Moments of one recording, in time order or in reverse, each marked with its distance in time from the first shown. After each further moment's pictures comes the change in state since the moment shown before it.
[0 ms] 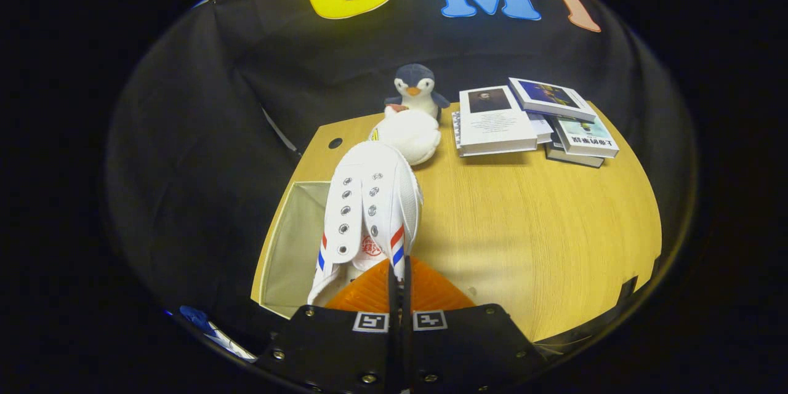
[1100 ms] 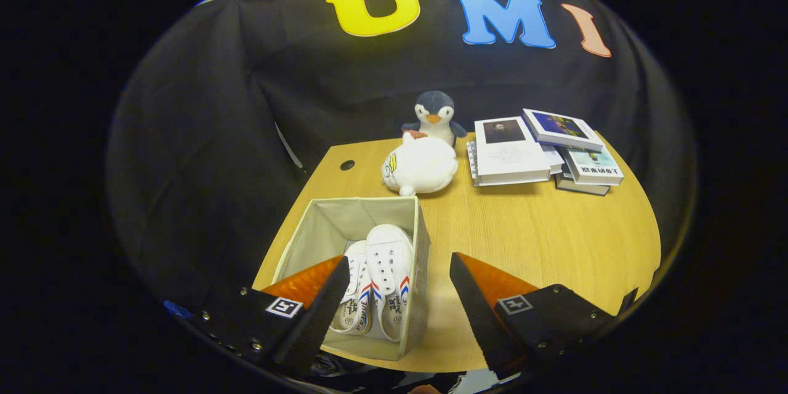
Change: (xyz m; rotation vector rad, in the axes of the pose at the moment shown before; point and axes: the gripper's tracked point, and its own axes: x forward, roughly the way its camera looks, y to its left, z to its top) arm -0.003 0.020 0.028 -0.084 -0.183 -0.016
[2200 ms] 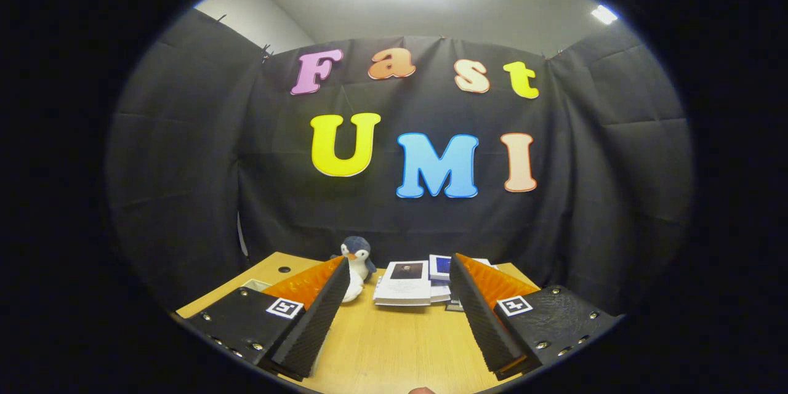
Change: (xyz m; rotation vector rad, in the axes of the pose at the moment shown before) arm -0.181 -0.134 0.095 -0.160 -0.697 -0.268
